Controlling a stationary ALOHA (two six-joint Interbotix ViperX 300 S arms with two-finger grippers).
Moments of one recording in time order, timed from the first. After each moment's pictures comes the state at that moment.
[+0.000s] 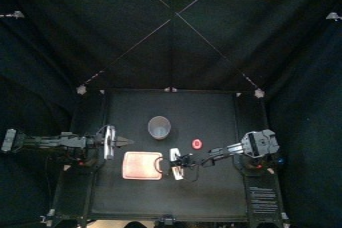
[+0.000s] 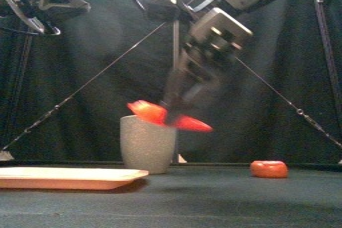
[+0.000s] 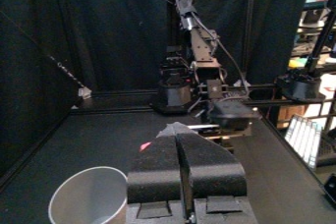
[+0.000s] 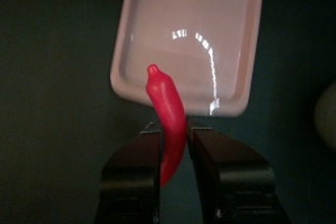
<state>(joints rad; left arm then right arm) 0.04 -0.99 1.22 0.05 -0.32 0.01 0.13 0.21 0.31 -0.15 0.37 0.04</state>
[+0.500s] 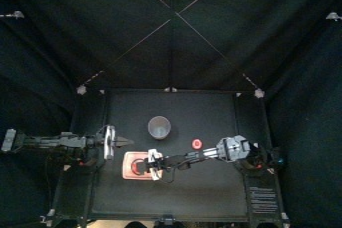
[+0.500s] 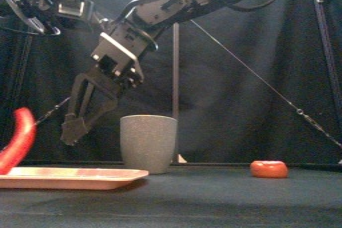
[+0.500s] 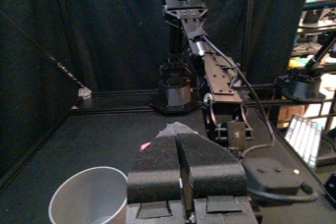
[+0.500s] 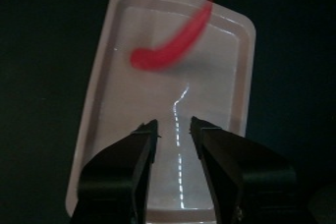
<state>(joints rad) 0.04 -0.99 1.22 0.05 -0.32 0.01 0.10 0.55 -0.13 -0.23 0.48 0.05</state>
